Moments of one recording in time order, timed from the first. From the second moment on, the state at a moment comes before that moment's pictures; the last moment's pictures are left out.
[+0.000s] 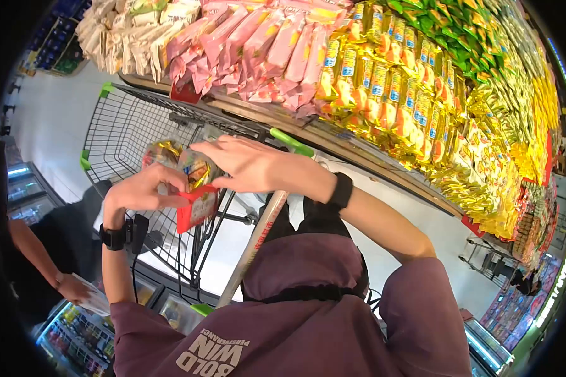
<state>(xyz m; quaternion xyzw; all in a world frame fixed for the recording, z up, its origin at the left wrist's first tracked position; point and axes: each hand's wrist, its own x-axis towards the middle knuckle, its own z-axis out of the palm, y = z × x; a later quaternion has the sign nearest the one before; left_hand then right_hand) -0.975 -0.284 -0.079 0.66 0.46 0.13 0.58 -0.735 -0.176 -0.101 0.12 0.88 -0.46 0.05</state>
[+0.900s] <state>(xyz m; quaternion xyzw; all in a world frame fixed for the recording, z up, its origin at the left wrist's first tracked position) -0.608 -0.156 0.013 0.41 0.48 0.54 0.56 -0.399 -0.112 0.020 0.37 0.48 -0.69 -0.40</state>
